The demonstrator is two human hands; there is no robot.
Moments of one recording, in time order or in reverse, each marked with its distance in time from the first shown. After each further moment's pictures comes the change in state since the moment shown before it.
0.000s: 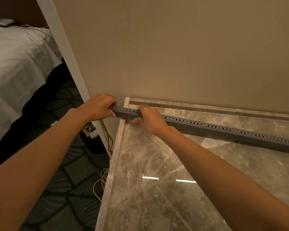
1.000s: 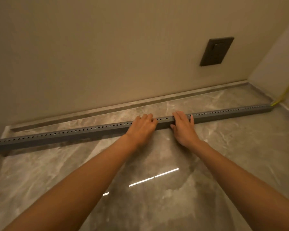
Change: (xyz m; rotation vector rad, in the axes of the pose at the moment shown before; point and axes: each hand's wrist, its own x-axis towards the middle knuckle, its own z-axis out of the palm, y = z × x) left_hand 0.050 0.426 0.056 0.329 0.155 0.574; right_hand -0.234 0.331 -0.089 -0.070 0.328 0.534
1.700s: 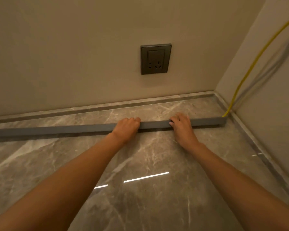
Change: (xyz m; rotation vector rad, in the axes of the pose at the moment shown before) left_hand 0.156 0.143 -0.033 -0.109 -0.188 -0.262; right_hand 0.059 0.235 -0.072 0.101 0.013 -0.155
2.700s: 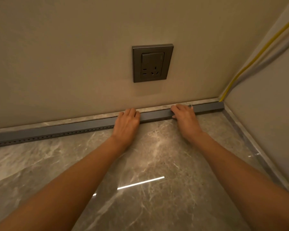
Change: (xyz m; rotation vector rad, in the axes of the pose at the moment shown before) left_hand 0.088 -0.009 0.014 0.014 0.360 0.016; right_hand 0.092 0.027 -0.009 -0.242 0.002 -0.032
